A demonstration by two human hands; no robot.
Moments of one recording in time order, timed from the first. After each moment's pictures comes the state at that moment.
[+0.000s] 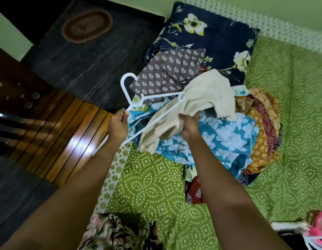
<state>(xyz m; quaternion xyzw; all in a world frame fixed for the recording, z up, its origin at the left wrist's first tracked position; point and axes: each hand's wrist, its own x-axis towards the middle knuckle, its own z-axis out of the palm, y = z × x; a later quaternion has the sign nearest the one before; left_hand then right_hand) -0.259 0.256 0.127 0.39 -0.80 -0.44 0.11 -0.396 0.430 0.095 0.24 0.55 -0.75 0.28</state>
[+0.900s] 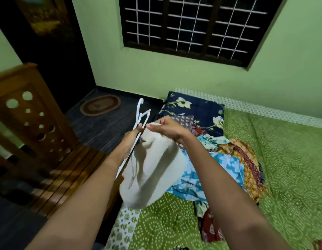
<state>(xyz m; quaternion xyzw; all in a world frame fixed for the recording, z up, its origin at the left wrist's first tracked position) -0.204 0.200 0.297 0.35 -0.59 -0.73 0.03 -0.270 0.347 0.375 -0.28 0.74 -0.51 0.34</state>
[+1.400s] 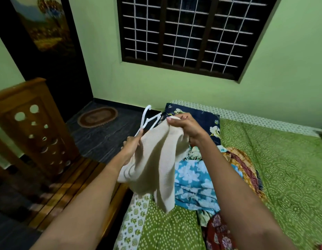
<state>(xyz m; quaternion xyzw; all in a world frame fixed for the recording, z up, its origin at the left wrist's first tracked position) -0.189 0.186 0.316 0.31 -0.73 -0.61 0.06 -0.272 0.367 0.417 -0.25 0.67 -0.64 0.28</state>
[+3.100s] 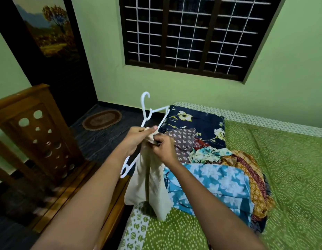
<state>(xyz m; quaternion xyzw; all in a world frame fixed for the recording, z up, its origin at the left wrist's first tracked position) -0.208 0.190 0.371 0.23 -0.68 -0.69 0.09 -0.242 0.305 0.333 -0.33 0.78 -0.53 -0.02</state>
